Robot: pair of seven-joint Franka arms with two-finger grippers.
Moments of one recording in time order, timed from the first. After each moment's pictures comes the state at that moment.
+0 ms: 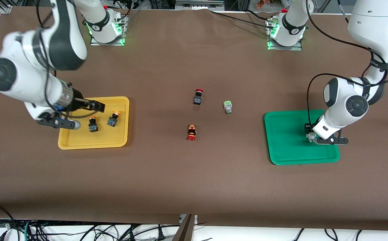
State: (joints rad) left arm 0.05 0.47 -0.01 -2.01 0.13 2.43 -0.04; right arm 0.82 0.26 -0.72 -1.63 0.26 1.69 0.21
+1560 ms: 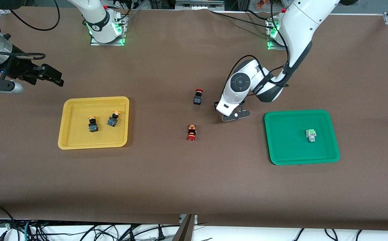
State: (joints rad) left arm -0.17 0.60 -0.49 -1.97 0.24 2.39 -1.05; right arm 0.18 0.02 -0.09 -1.61 0.05 1.60 0.17
